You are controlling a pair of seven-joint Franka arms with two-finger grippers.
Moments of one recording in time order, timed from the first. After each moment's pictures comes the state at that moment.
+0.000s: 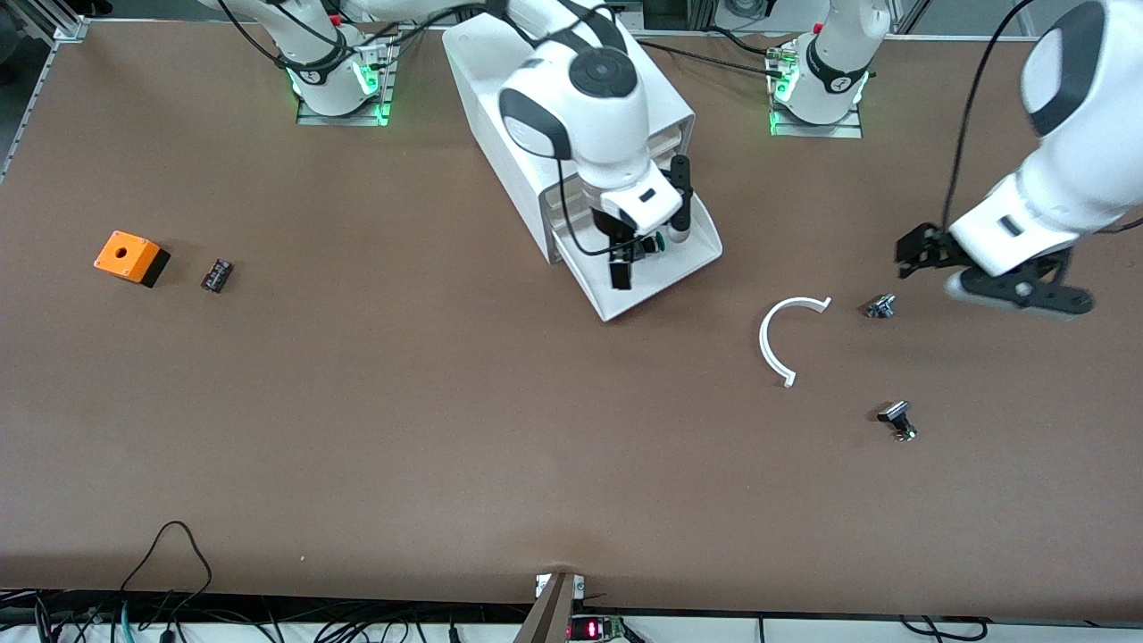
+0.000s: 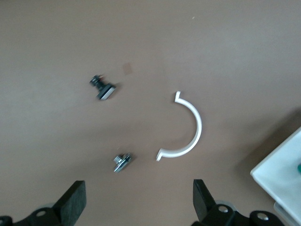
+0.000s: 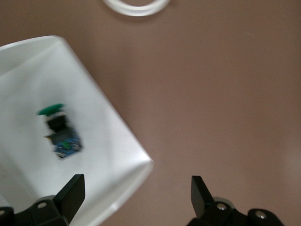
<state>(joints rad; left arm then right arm) 0.02 0.12 -0.16 -1.71 0.06 1.82 0.05 0.73 0.65 0.18 -1.21 -0.24 2.10 -0.44</state>
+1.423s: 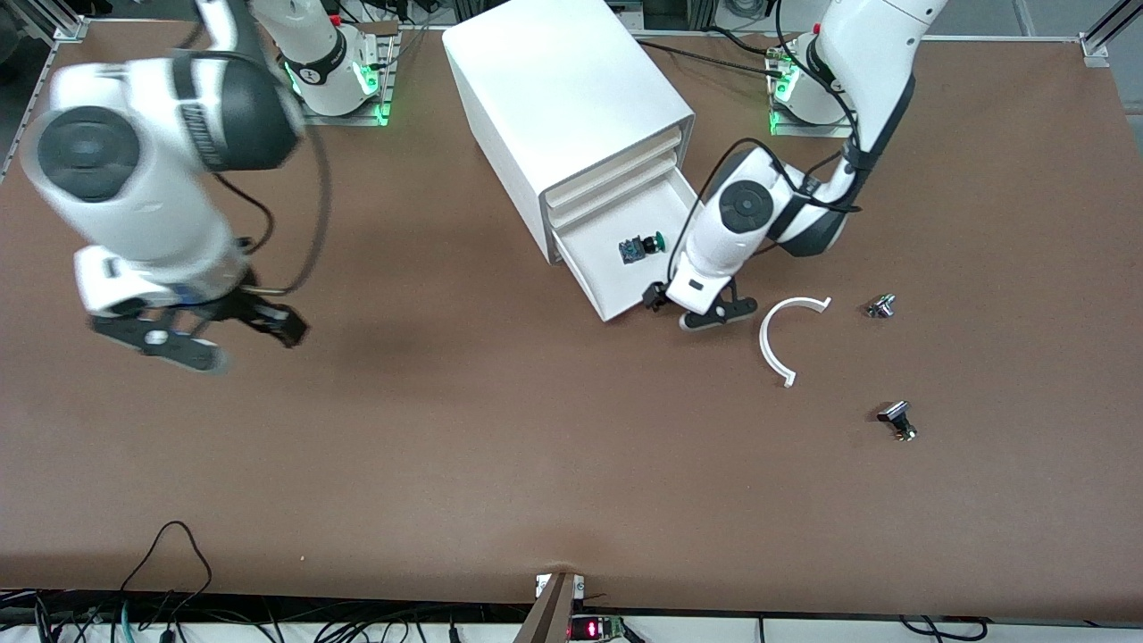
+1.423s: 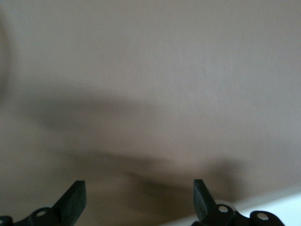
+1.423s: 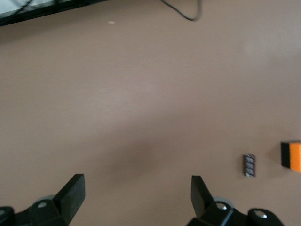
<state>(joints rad) -0.27 0.44 -0.32 -2.10 0.06 2.56 -0.95 0.23 0.31 -0.01 -1.42 -0.16 1.75 0.62</state>
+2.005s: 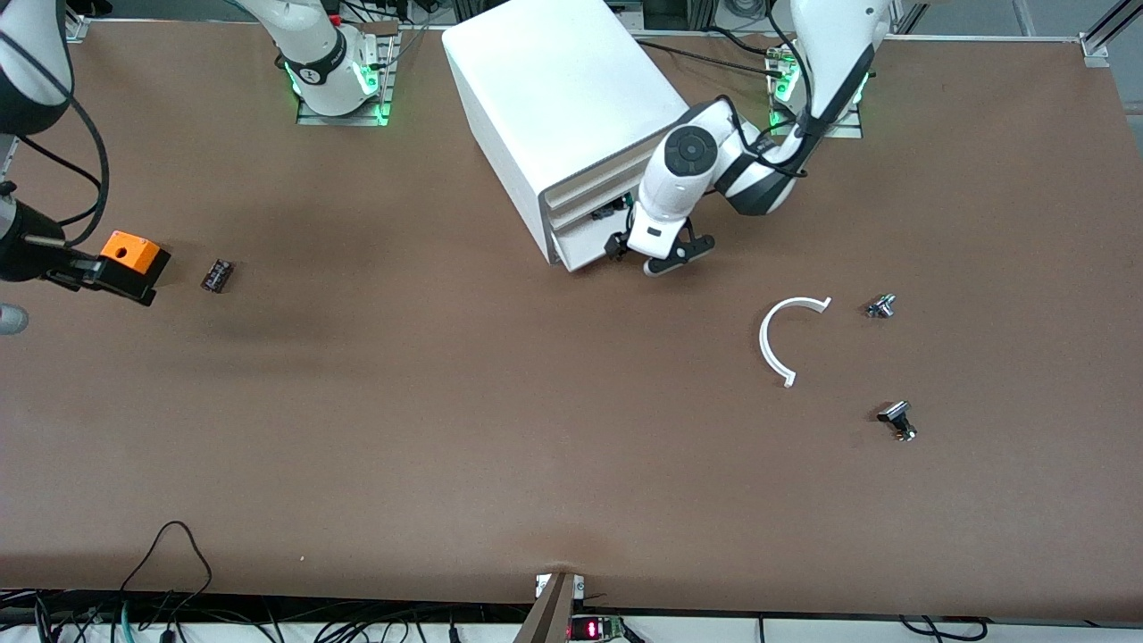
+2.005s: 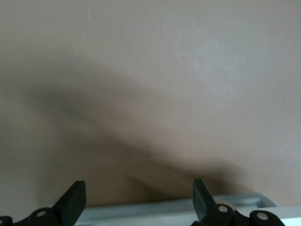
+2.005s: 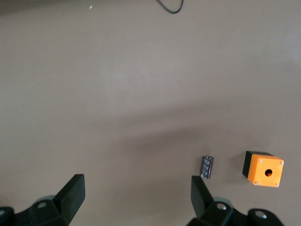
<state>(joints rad) -0.27 0.40 -0.51 -2.20 0.06 2.56 -1.32 -0.03 0.18 0.02 -1.49 -0.03 1.68 0.18</state>
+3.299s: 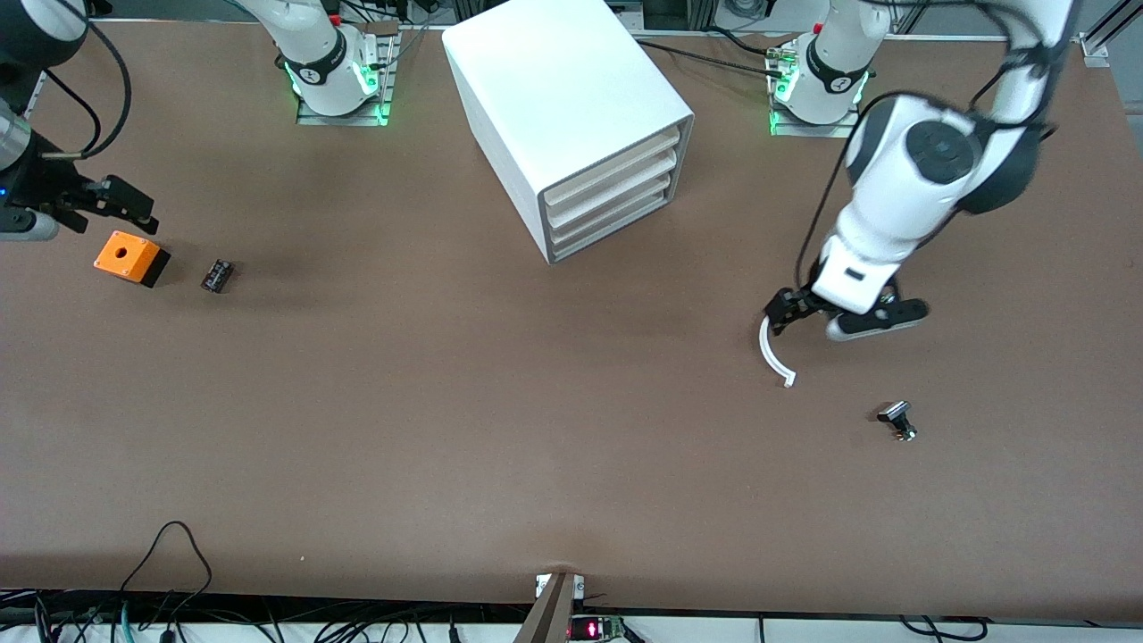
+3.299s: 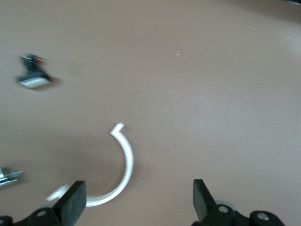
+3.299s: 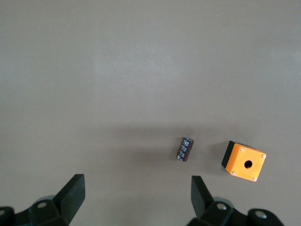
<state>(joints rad) 0.03 0.10 -0.31 -1.98 0.06 2.23 -0.54 -0.02 -0.15 -0.07 -1.97 -0.03 1.86 -0.09</state>
